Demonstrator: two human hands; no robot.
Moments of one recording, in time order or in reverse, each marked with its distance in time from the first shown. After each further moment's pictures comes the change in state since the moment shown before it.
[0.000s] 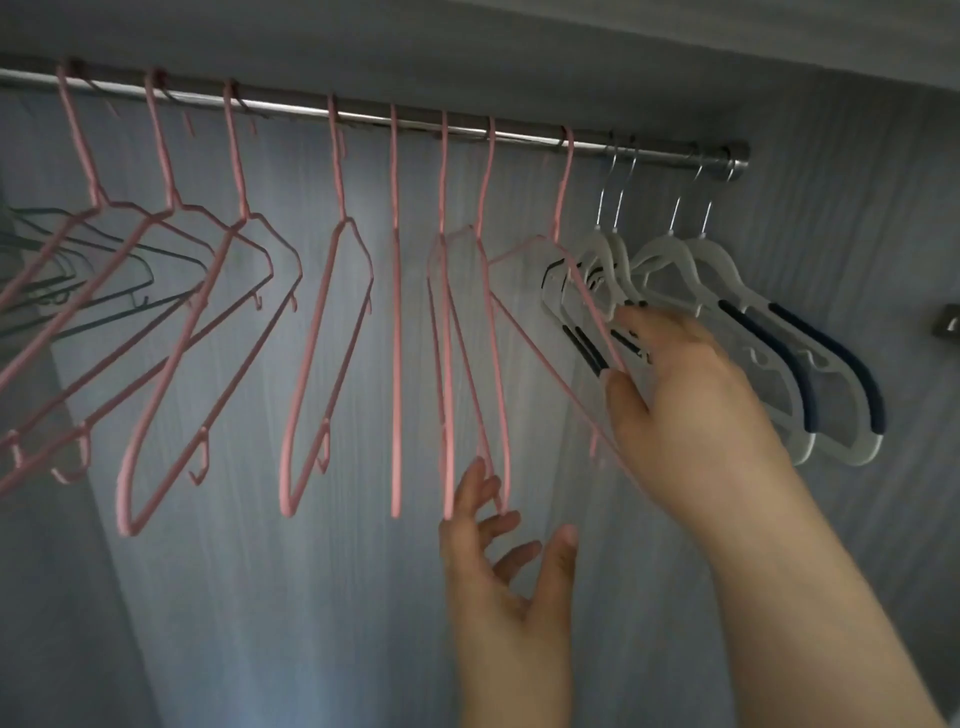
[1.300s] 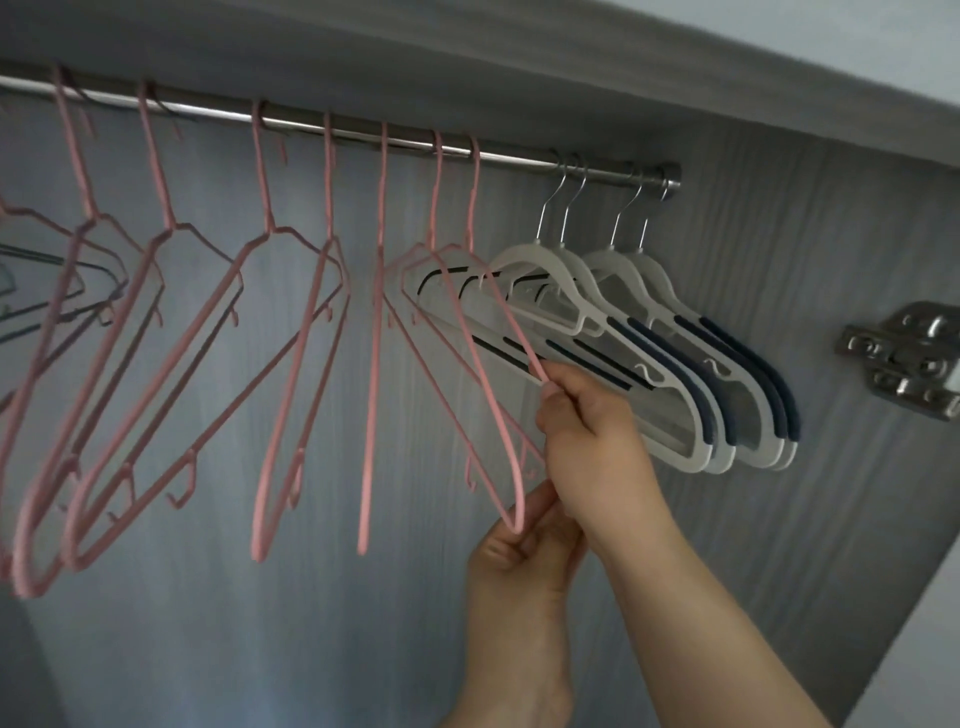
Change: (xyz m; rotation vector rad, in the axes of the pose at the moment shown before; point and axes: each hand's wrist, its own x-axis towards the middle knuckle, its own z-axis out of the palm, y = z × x) left_hand 0.004 0.020 0.040 -0.545 -0.296 -0.535; right_hand 0.001 0.009 0.031 0.599 -0.106 0.367
